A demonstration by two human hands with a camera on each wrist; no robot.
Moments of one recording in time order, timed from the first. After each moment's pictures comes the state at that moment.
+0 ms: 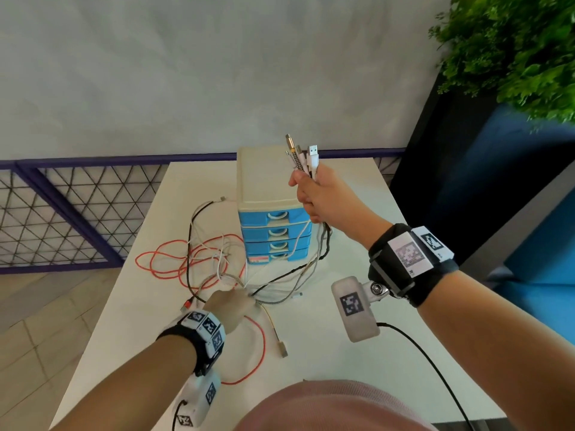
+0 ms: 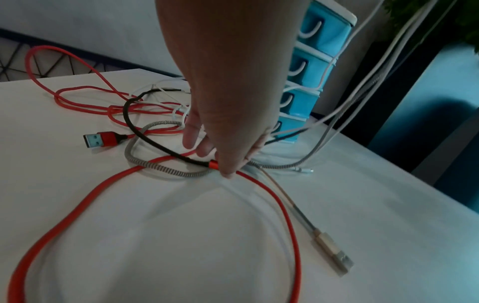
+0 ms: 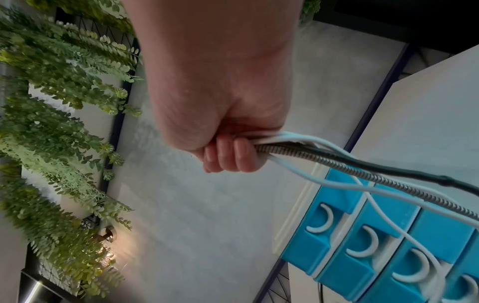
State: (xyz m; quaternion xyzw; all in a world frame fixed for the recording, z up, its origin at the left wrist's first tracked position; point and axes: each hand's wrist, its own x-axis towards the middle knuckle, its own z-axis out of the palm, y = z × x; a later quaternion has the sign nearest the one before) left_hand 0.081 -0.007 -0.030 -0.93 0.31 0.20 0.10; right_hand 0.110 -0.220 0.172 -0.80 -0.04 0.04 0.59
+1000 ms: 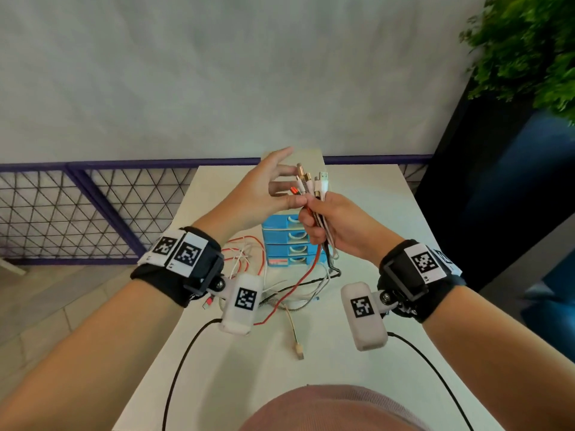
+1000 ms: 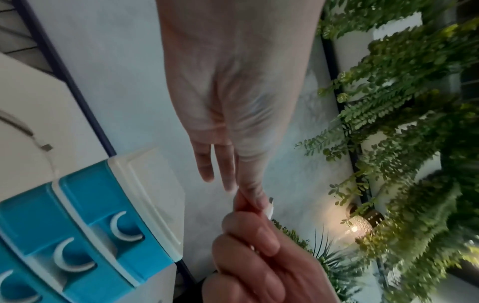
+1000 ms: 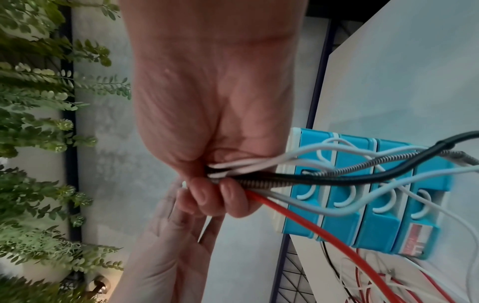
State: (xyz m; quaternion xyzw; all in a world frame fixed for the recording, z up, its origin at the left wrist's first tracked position) left_hand 0.138 -0.045 0.166 -0.79 0.21 0.05 -0.57; right_hand 0.100 -0.219 0.150 -0.62 -0.10 0.21 0.75
